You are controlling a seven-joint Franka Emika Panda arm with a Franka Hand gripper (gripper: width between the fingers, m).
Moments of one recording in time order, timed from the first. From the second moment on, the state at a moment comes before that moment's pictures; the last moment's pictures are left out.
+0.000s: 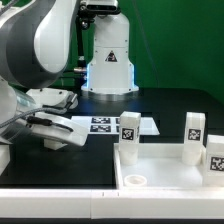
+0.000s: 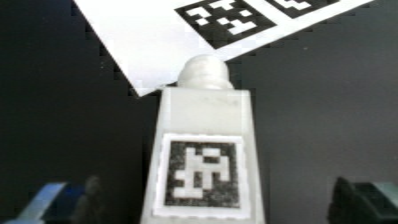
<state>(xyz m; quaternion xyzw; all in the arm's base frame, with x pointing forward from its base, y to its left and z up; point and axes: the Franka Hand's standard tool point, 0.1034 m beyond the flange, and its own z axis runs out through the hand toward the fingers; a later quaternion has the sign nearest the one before) 0.437 -0.133 0.009 -0.84 0.25 0.45 0.17</state>
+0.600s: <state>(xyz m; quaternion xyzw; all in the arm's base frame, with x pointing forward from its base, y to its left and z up) 0.455 -0.128 0.047 -0.85 0.24 0.44 0.18</state>
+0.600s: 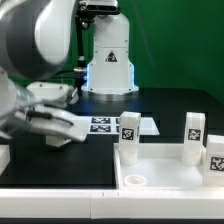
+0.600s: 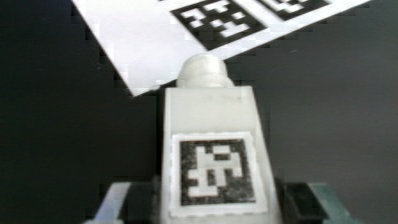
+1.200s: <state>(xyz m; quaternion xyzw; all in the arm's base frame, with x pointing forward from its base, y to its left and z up) 0.506 -0.124 0.101 -0.93 0.21 0.25 0.15</state>
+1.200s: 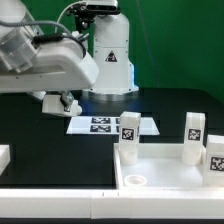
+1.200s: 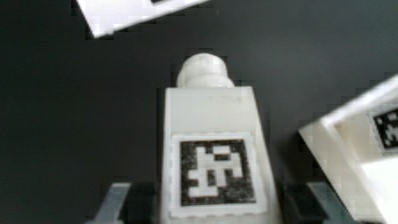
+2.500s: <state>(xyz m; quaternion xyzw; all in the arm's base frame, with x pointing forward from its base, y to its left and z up) 0.634 -0.008 0.142 -0.97 0.12 -0.21 0.00</state>
